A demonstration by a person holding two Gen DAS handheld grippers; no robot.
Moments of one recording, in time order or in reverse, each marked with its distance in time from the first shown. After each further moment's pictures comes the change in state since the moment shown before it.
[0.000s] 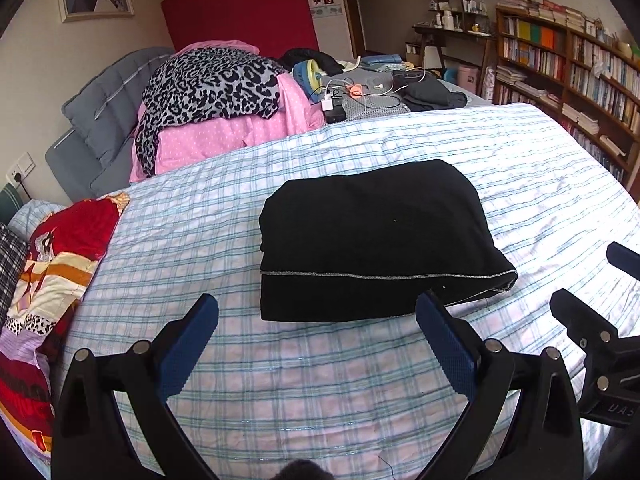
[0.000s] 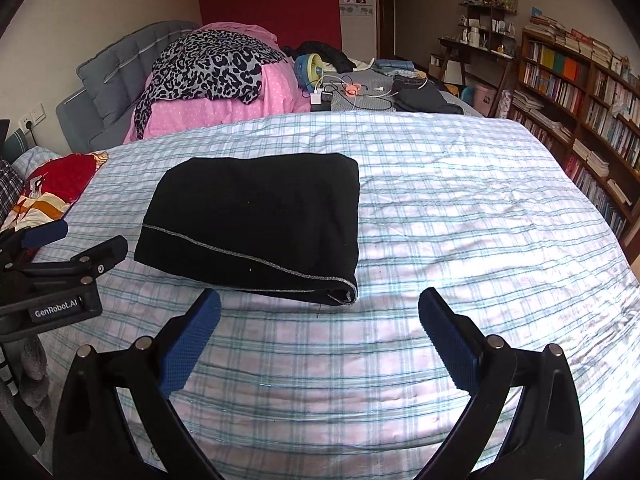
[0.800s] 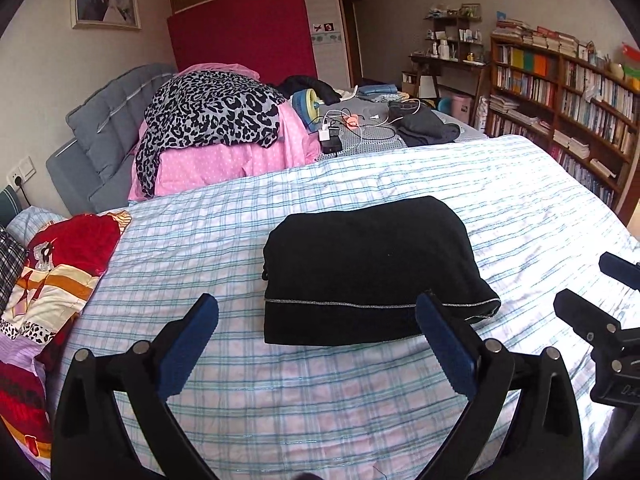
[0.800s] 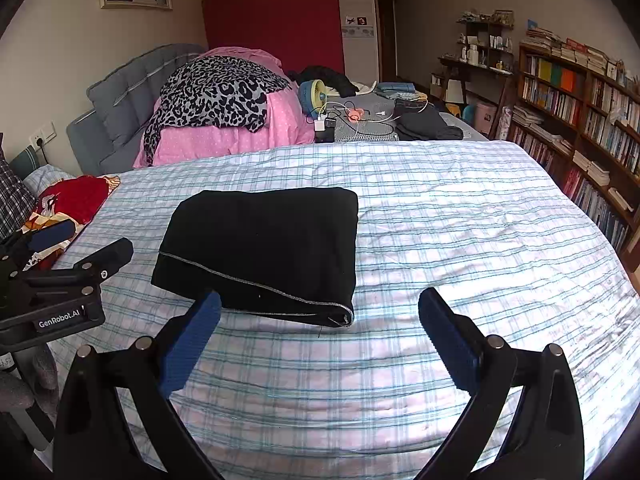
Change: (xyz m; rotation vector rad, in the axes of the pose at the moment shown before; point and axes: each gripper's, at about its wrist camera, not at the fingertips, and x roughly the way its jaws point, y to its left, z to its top) left arm -0.037 0.003 0.007 -0.004 -0.126 -0.032; right arm -0.047 -0.004 0.012 -0.009 -0.114 0.021
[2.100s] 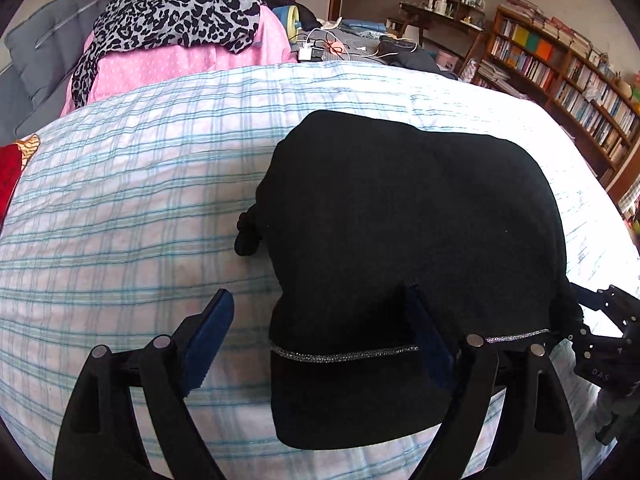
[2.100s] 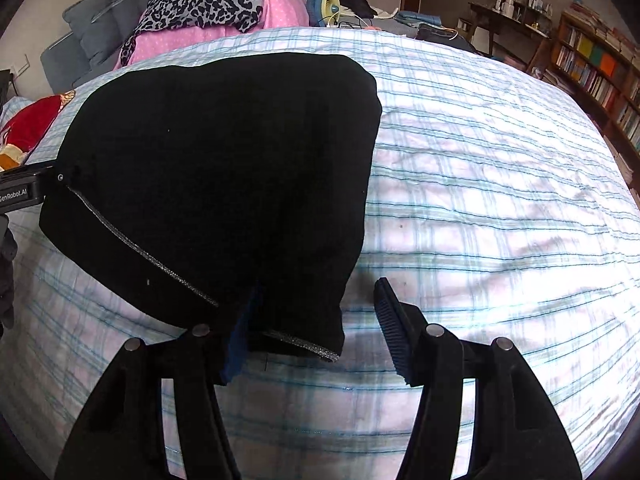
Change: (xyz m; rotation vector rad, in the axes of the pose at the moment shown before) left arm 0.209 0.070 -0.027 -0.087 0.249 -0.210; right arm 0.207 -0.018 -0.031 -0.074 0.297 -0.009
